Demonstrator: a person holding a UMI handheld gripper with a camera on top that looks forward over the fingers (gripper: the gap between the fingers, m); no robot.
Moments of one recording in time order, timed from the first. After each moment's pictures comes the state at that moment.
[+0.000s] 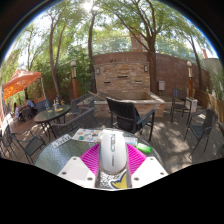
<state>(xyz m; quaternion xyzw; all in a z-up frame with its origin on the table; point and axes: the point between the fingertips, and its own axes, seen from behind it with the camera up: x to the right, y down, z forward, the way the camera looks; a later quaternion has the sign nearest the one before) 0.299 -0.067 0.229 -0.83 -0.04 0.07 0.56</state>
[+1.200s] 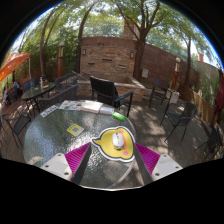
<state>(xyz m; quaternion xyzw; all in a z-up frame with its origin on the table) 0.365 -0.245 0.189 -0.88 -0.02 -0.05 0.48</state>
